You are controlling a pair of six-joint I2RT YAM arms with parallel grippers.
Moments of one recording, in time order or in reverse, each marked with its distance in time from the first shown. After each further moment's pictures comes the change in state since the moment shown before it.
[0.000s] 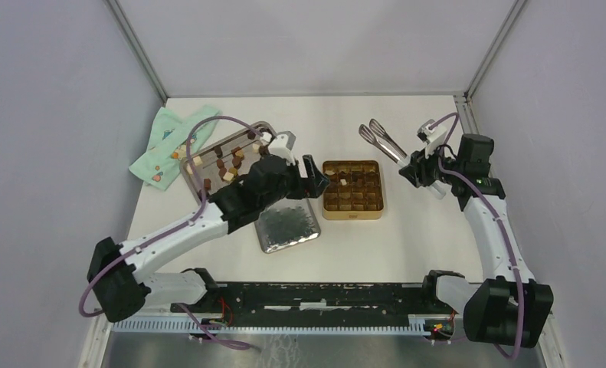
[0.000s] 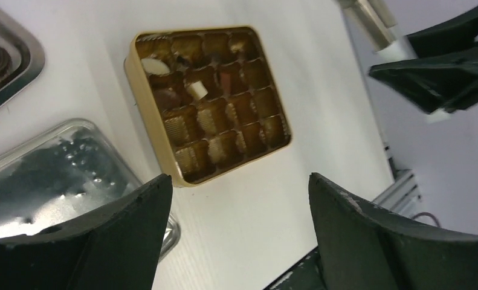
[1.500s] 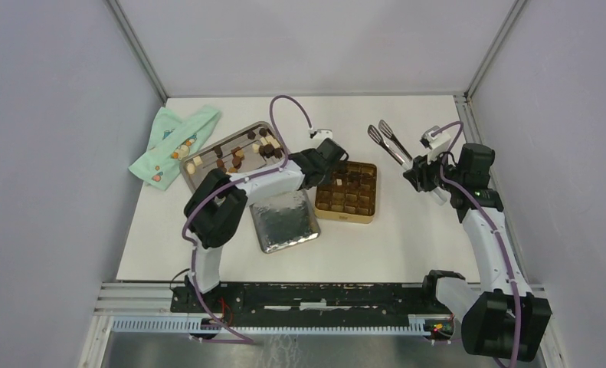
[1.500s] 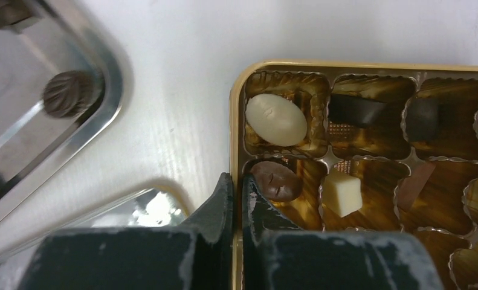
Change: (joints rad) left arm 0.038 0.872 0.550 -0.293 -0.272 0.105; right arm -0.014 -0.072 -0.113 0.110 0.057 0.063
